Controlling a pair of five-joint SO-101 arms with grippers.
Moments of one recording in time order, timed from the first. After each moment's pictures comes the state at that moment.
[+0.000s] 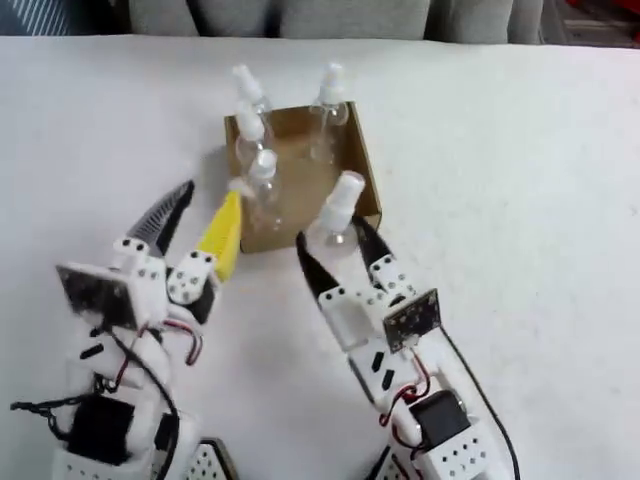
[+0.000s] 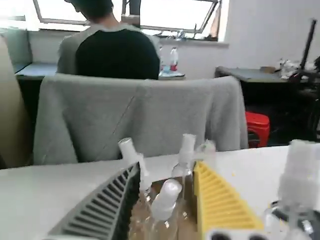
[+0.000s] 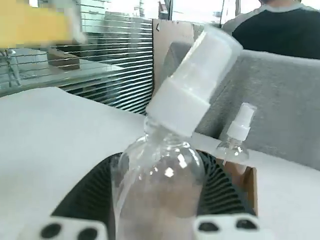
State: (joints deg) left arm 8.8 -94.3 69.1 36.1 5.1; right arm -31.0 -101.7 96.5 10.5 6.4
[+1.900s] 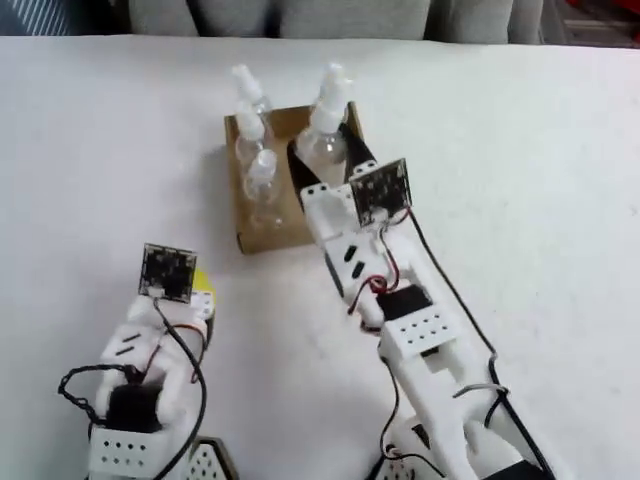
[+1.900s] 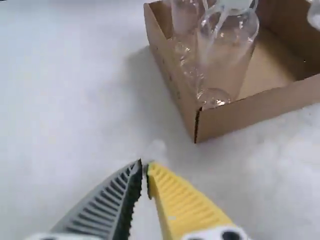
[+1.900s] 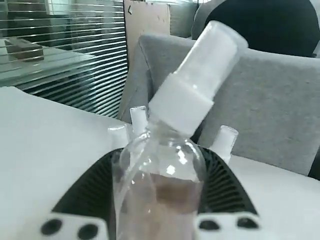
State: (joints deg) left arm -0.7 -104.0 97.1 50.9 -3.5; right arm -25.9 -34.2 61.0 -18.1 3.1
